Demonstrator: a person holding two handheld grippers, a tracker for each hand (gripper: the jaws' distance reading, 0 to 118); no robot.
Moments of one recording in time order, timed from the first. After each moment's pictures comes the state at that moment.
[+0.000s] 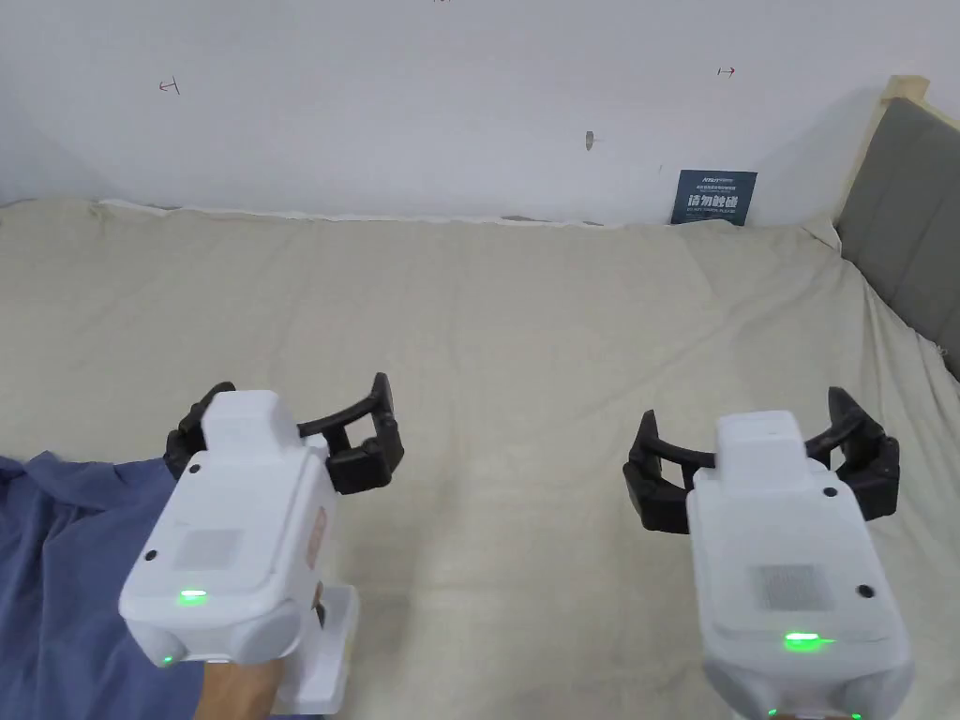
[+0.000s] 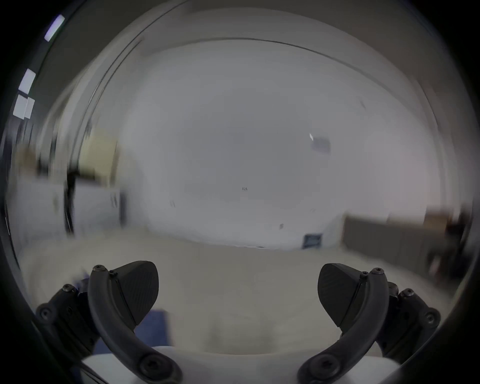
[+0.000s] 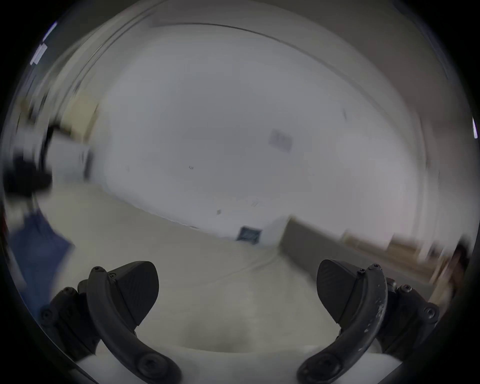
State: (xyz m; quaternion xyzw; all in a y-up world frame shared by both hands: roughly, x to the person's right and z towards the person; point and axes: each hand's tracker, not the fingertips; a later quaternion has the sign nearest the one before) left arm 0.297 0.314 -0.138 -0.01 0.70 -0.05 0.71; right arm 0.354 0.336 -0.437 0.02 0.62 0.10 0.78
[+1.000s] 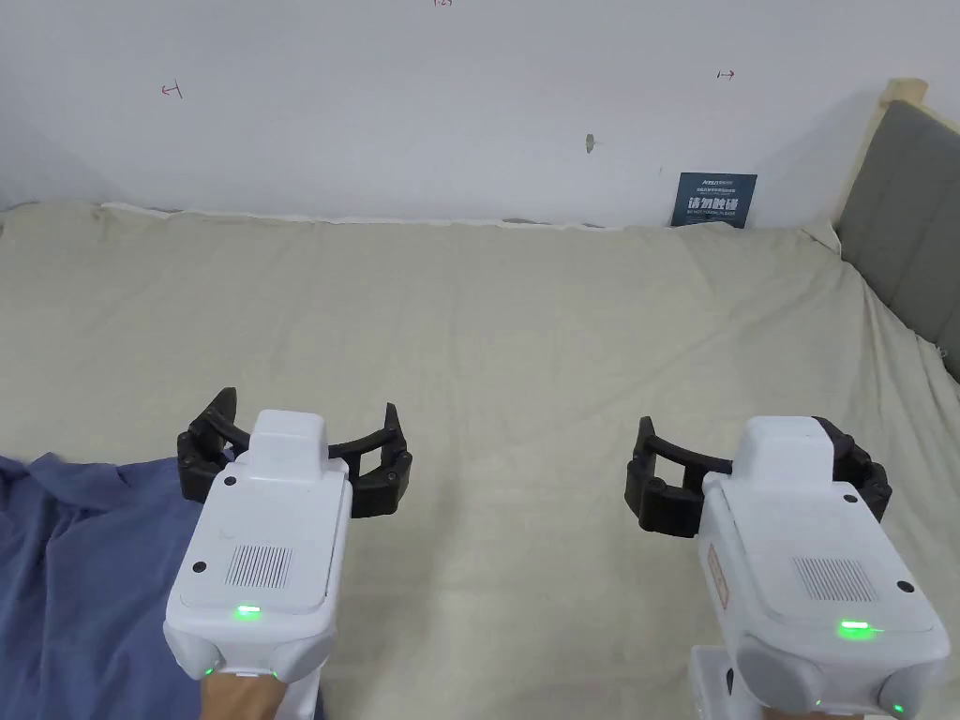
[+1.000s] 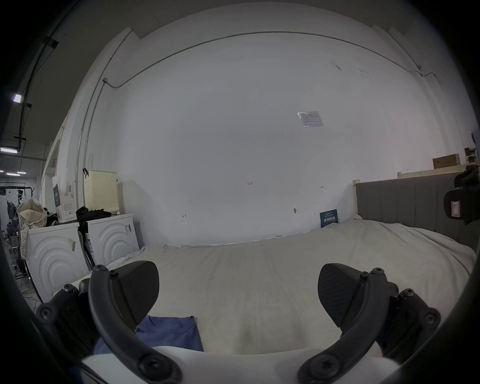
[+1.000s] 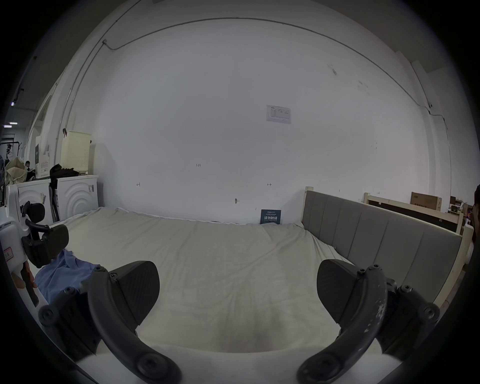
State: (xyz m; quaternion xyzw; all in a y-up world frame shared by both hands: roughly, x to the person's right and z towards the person) left arm 0.295 0.294 -0.137 -0.05 0.71 -0.07 0.70; right arm 0.352 0.330 -0.441 -0.03 0.64 0.08 0.76
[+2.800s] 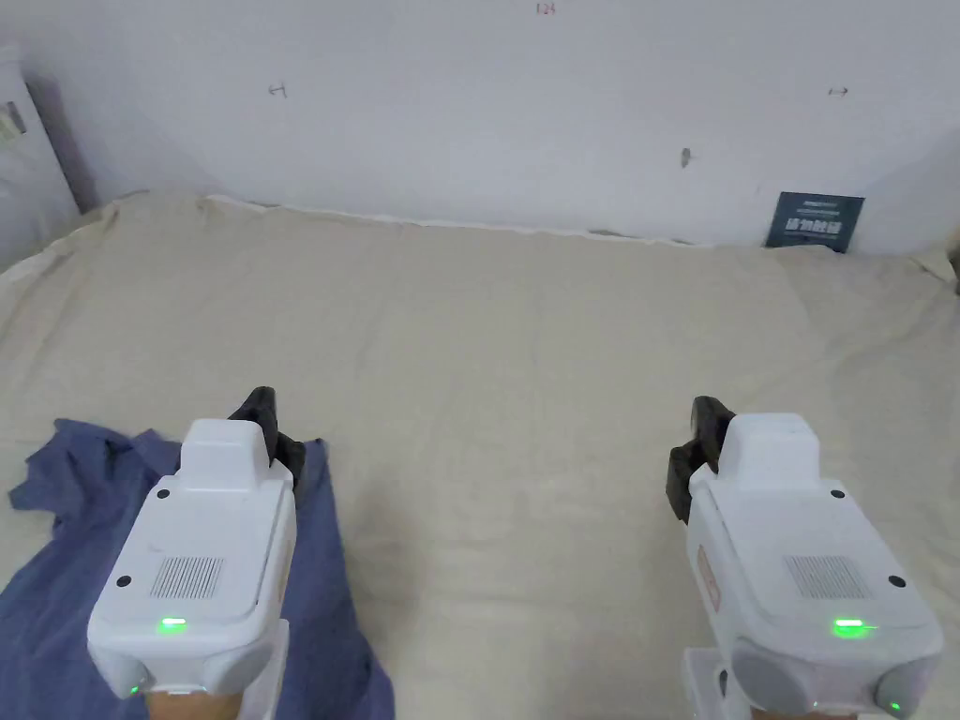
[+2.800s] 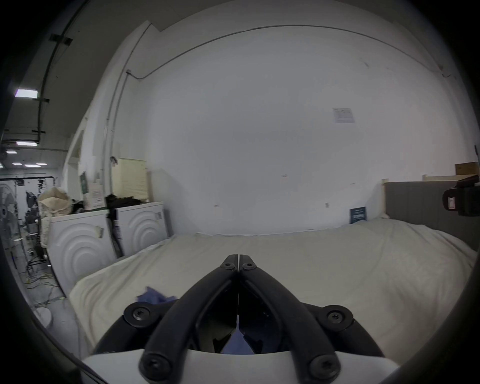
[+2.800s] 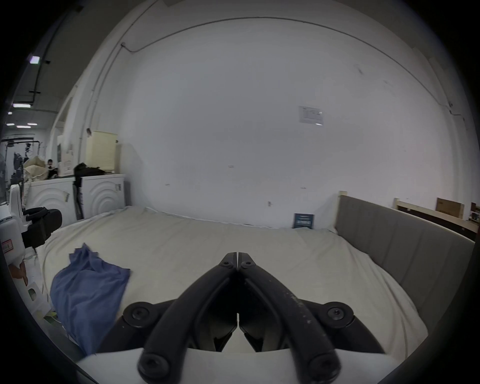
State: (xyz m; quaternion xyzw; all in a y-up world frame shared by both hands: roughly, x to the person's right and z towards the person) left arm 0.320 0.305 -0.031 -0.05 0.77 -0.04 0.63; right arm 0.316 0.339 -0.367 -0.02 0.71 0.08 0.70
